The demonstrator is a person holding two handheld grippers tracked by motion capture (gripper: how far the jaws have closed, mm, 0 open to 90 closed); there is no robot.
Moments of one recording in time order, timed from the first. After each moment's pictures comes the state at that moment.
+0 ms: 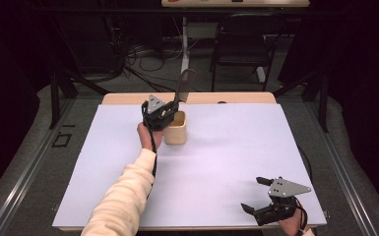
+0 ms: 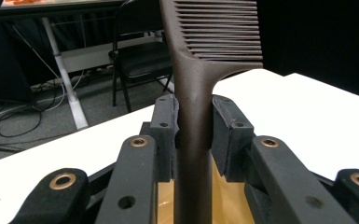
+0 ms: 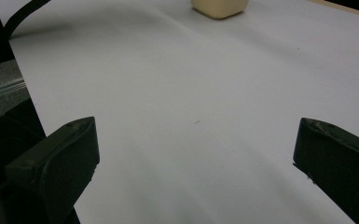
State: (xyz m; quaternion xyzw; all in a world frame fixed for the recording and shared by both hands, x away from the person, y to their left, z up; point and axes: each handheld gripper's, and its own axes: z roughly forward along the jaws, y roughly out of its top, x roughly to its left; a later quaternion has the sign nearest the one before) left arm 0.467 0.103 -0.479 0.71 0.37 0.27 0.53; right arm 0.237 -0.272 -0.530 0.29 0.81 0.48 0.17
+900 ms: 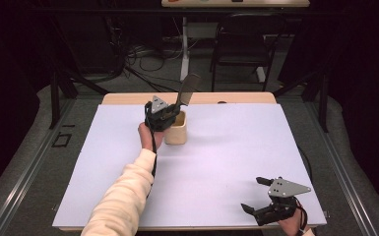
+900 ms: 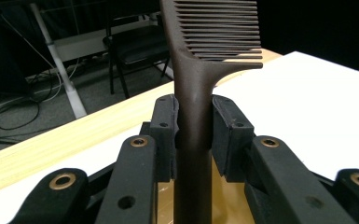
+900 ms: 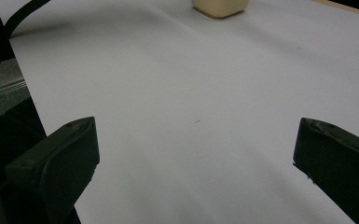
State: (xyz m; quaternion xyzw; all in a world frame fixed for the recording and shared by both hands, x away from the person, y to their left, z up) left arm 0.470 0.098 -0.483 0.74 0.36 0.26 0.50; right arm 0.238 -0.272 -0.530 0.29 0.81 0.48 0.17
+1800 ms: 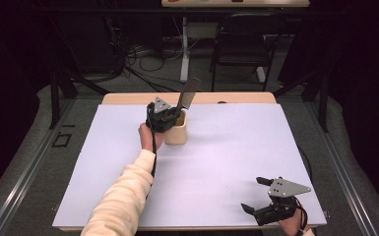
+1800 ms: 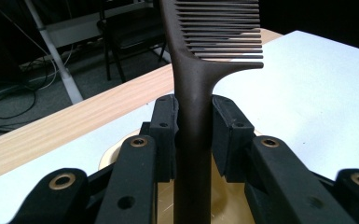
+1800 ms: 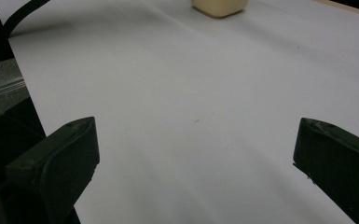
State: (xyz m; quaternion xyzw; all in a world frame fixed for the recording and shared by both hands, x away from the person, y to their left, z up) left arm 0.473 0.096 -0.488 0.76 0.36 0.25 0.47; right arm 0.238 -0.272 -0.530 0.29 0.81 0.48 0.17
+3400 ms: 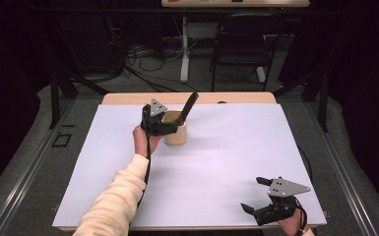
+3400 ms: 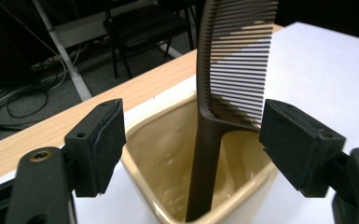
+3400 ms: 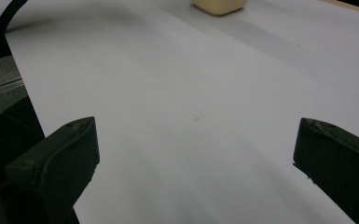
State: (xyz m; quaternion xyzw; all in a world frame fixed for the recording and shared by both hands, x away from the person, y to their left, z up) left arm 0.451 0.106 -0.474 0.77 0.36 0.26 0.45; right arm 0.238 -0.271 -0.531 0.29 0.81 0.47 0.17
